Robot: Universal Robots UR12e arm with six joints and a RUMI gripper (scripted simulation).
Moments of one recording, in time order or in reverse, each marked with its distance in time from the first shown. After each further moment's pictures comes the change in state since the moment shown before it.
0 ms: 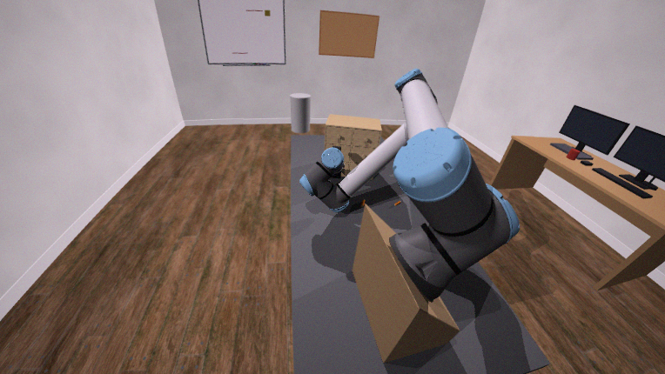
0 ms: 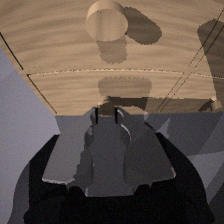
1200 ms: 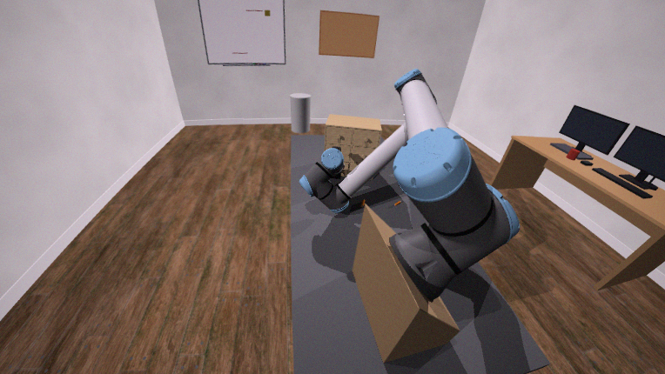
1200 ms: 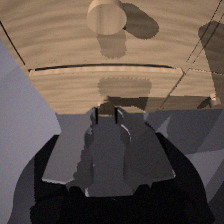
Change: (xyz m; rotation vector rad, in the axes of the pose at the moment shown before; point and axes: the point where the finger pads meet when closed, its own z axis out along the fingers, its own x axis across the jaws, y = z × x) arm 0.000 0.003 -0.004 0.000 0.000 0.000
